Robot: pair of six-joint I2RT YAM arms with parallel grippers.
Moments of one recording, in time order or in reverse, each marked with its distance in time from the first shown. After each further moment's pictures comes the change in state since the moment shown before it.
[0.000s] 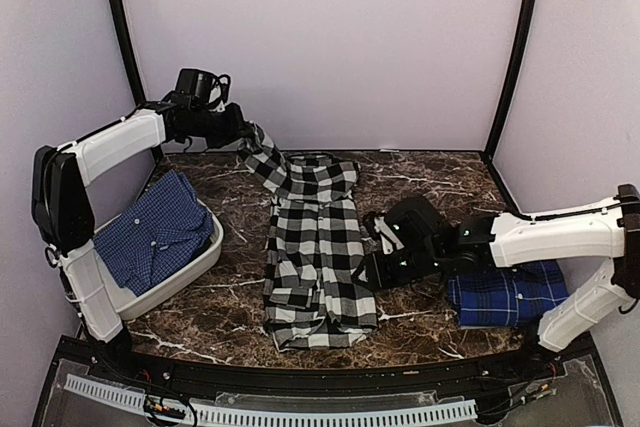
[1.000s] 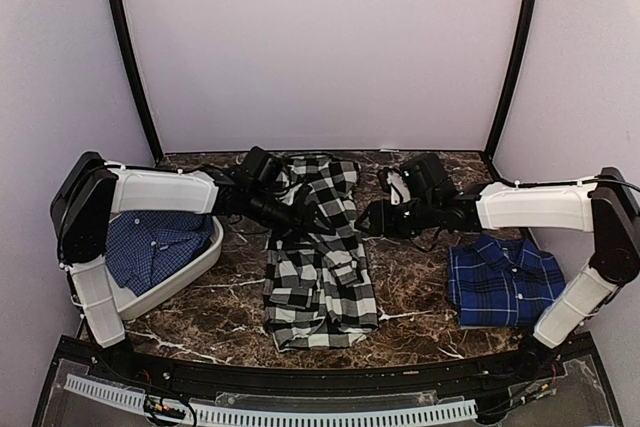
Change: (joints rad) left arm -0.367 0.040 -0.400 0.212 0.504 -0.299; right arm -0.301 0.145 0.133 0.130 -0.134 -0.079
